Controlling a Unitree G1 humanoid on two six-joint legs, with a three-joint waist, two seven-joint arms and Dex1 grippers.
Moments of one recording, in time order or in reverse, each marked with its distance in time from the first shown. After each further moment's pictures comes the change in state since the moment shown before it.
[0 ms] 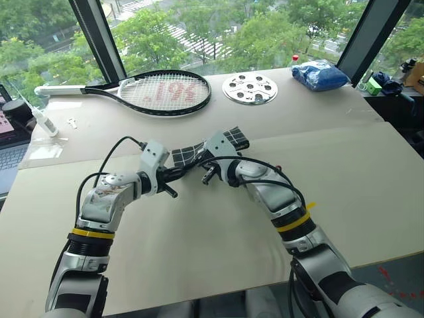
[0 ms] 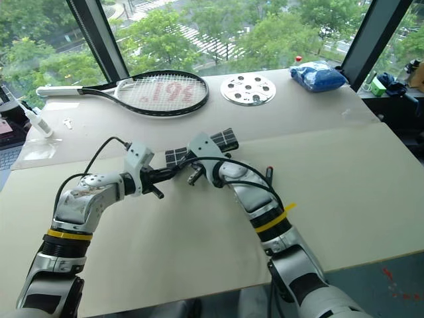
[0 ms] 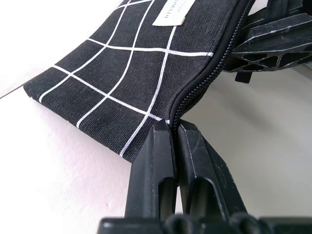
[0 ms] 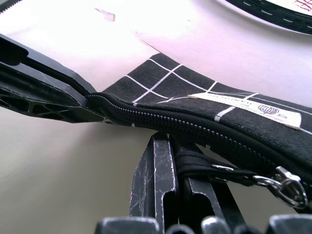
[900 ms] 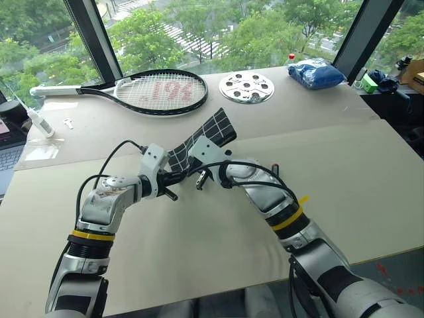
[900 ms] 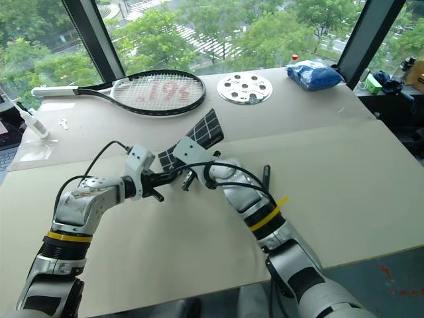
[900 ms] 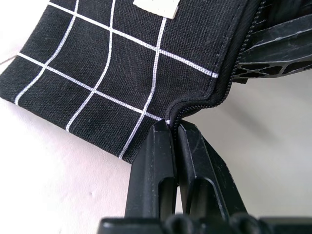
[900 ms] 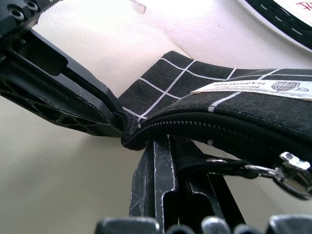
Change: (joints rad) left arm 0.013 -0.006 0.007 -0.039 -0.005 0.077 0.017; right arm -0.048 0.001 0.122 0.058 -0.100 -0.071 0.066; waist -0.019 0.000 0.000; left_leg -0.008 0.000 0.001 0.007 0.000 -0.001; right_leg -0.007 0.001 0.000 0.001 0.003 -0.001
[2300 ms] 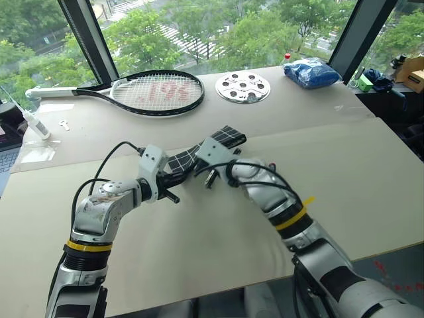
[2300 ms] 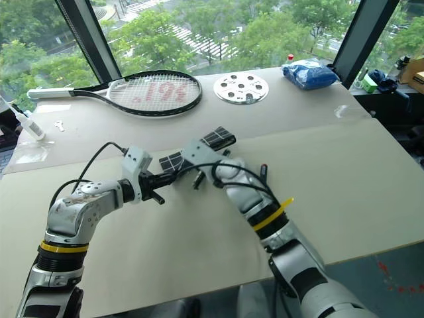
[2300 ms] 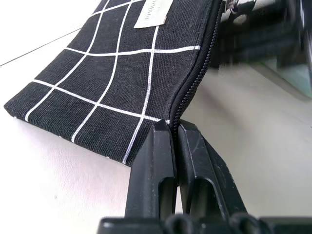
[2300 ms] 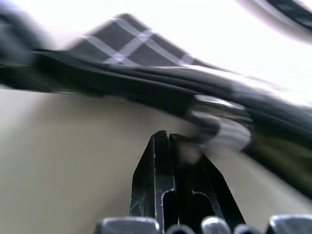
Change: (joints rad) left arm 0.071 -0.009 0.051 -0.159 -0.071 0.082 0.066; right arm 0.057 0.017 0.040 -0.046 -0.104 0.062 0.009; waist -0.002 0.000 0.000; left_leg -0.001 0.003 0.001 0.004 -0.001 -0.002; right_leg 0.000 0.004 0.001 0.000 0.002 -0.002
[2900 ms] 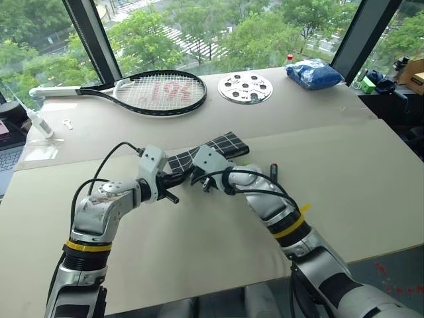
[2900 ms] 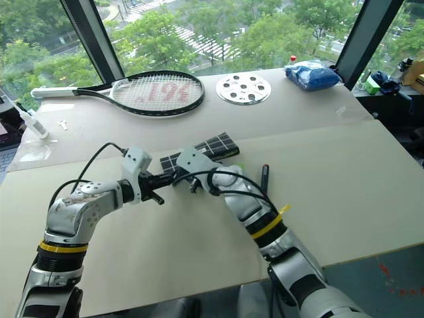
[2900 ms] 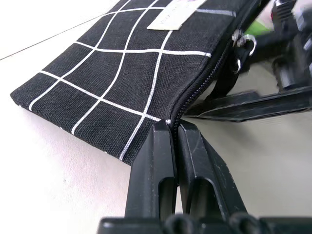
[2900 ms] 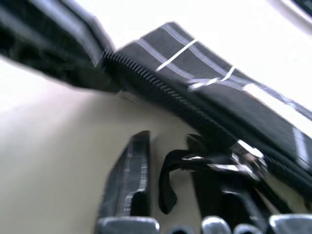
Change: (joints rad) left arm 0.000 0.004 0.001 -0.002 -0.003 0.008 -0.002; right arm 0.022 -0.023 -0.093 -0.062 0.061 -0.005 0.036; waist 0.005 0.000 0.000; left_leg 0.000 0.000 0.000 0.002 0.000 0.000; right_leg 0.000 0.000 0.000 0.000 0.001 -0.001
